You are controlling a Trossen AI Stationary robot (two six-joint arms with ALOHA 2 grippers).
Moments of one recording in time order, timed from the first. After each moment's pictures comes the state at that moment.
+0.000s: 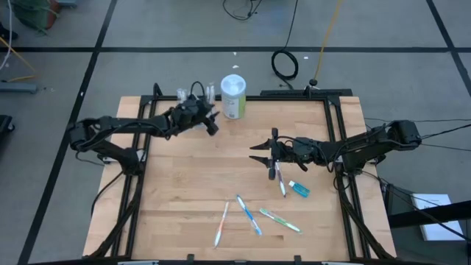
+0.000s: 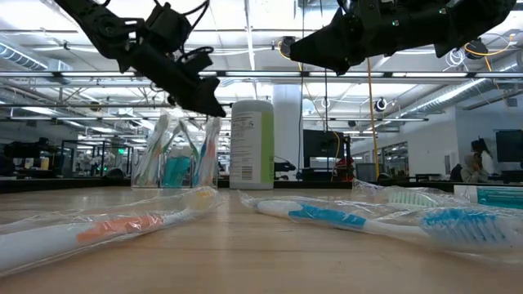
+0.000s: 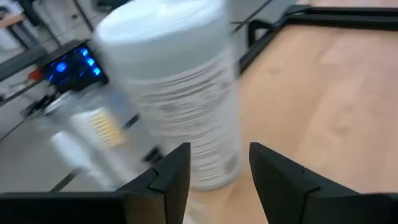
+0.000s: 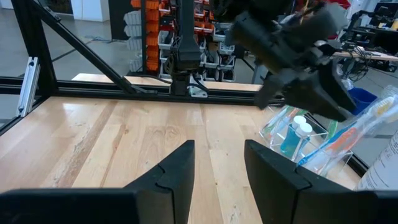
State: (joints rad) left arm 0.41 1.39 0.71 0.29 -0.27 0.10; right arm 0.06 1.33 0.59 0.63 0.16 -0.06
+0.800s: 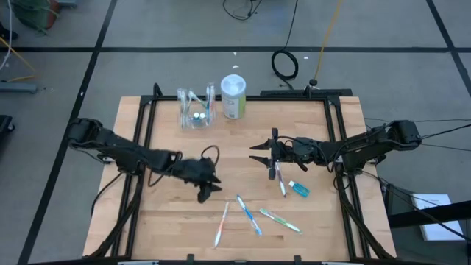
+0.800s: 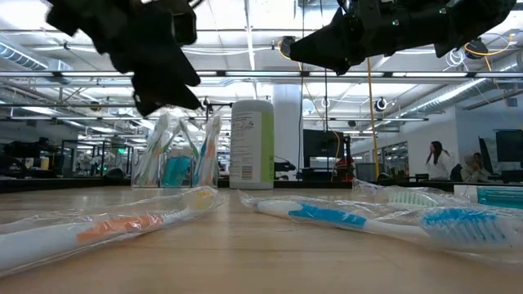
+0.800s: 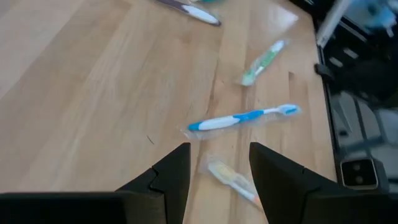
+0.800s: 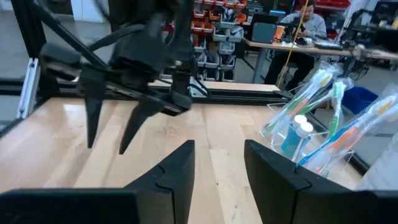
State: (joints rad) left arm -0.26 1.39 0.71 0.05 -0.03 -0.60; right arm 0.06 1.33 0.59 0.63 0.16 -0.05
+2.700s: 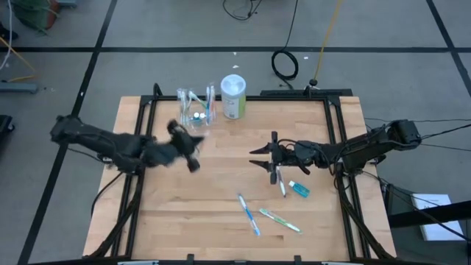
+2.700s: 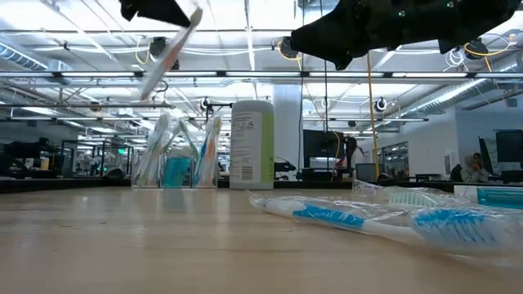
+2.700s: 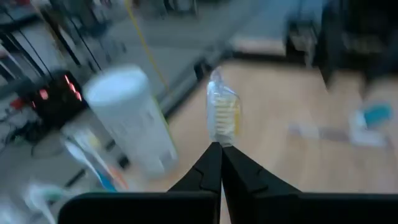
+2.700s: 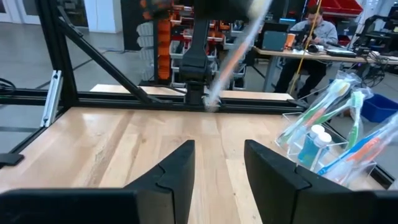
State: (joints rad) left arm -0.26 1.07 0.94 -0.38 -0.78 -0.20; right arm 0.11 1.33 0.59 0.67 0.15 -0.04
